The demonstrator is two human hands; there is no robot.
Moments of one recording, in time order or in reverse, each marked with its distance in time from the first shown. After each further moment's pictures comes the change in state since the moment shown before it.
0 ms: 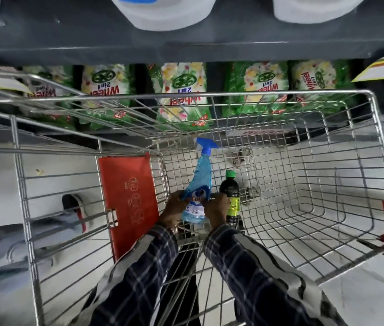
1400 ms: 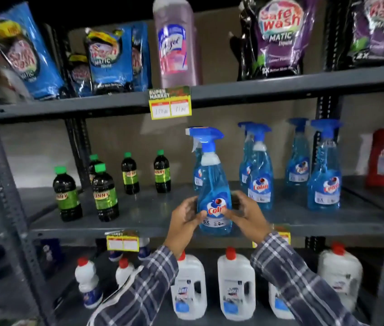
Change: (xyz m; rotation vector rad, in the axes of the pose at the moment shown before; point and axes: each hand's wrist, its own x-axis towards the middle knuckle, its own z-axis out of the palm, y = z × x) left_hand -0.519 0.528 0.002 -0.092 0.087 1.484; right_hand -0.454 -0.294 -0.482 0.373 0.116 -1.722
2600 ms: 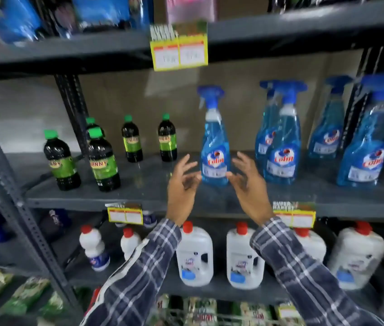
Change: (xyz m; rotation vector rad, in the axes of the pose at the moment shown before) left_hand 0.031 -0.034 -0.025 0.134 0.230 0.017; right_hand 0.029 0.047 0.042 -0.085 0.198 0.063
